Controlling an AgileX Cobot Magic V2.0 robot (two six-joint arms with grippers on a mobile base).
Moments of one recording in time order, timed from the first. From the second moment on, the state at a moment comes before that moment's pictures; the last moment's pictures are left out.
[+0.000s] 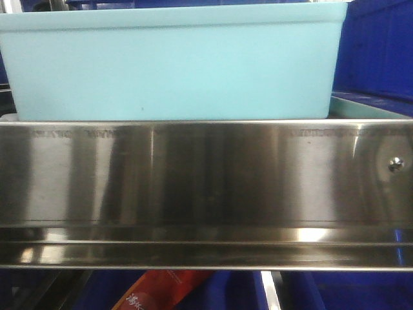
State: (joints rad) left arm -0.01 0.00 0.00 0.01 0.00 -0.06; right arm -0.11 0.00 0.00 0.28 0.02 -0.17
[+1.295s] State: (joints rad) left arm -0.01 0.08 -0.40 0.05 0.22 -0.05; right arm -0.11 0.06 -0.49 0.31 0.40 -0.17
